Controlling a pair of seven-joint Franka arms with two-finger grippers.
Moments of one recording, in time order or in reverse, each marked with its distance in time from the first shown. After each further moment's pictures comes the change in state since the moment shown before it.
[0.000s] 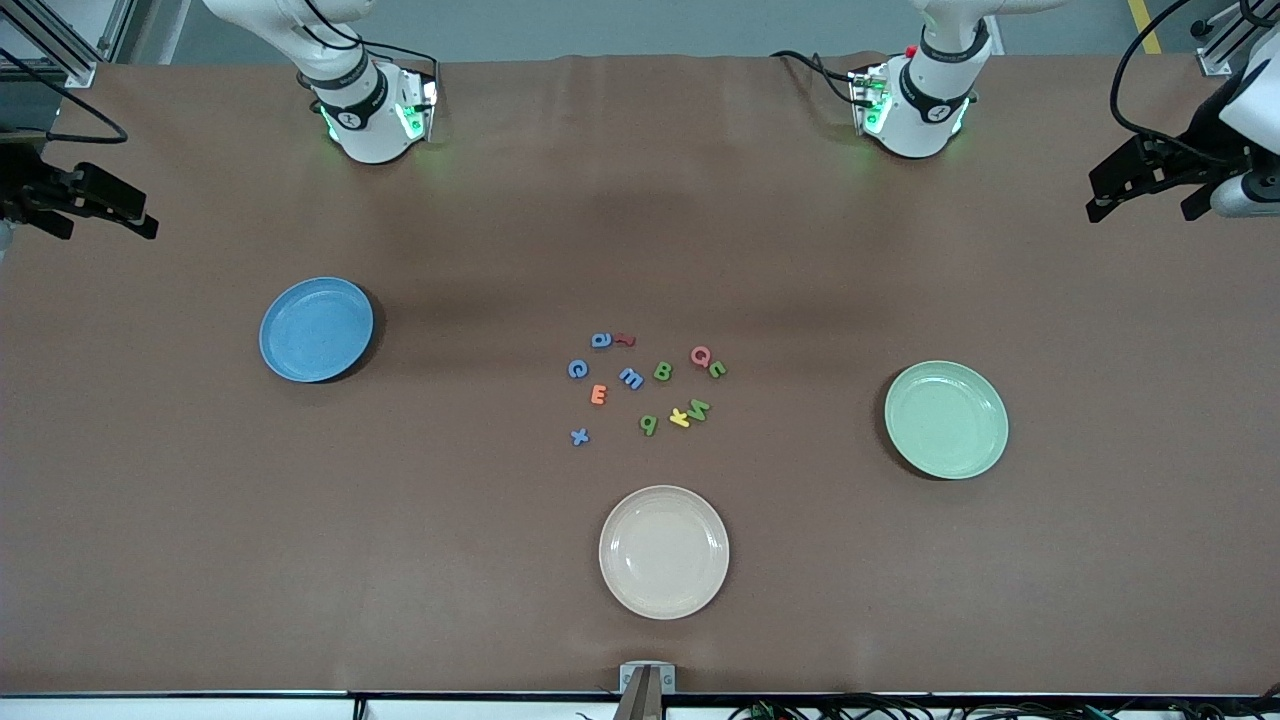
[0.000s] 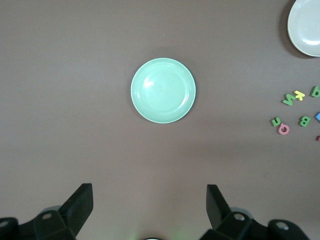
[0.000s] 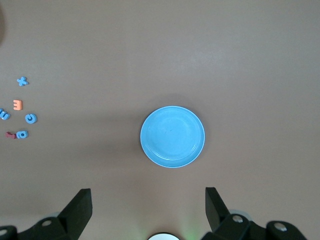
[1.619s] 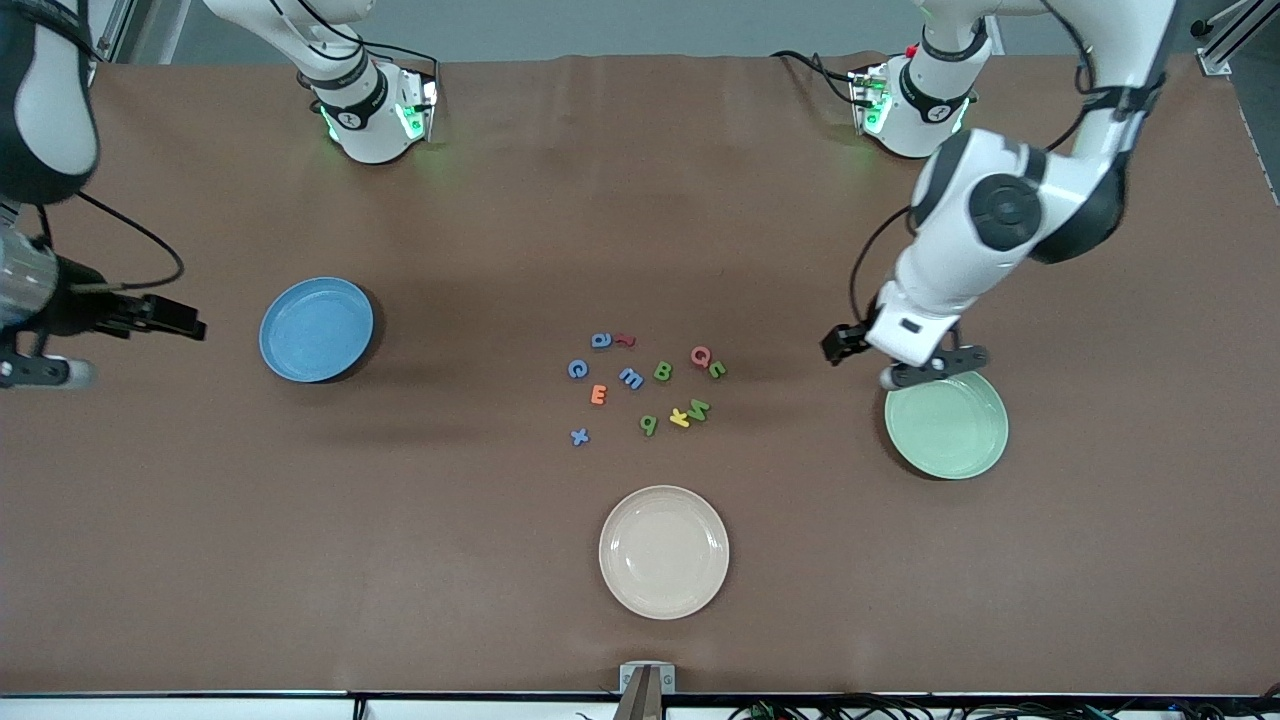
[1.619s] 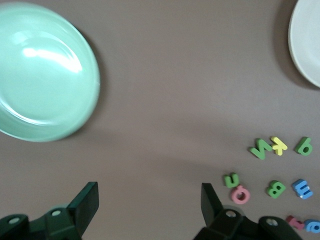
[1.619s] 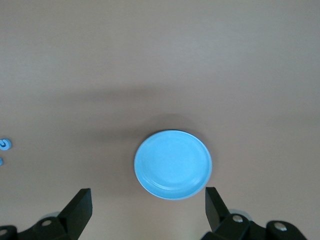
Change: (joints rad) left arm -0.114 0.340 -0.244 -0.416 0.003 0.774 -0.629; right arm 0.003 0.263 0.013 0.017 0.025 0.181 0.001
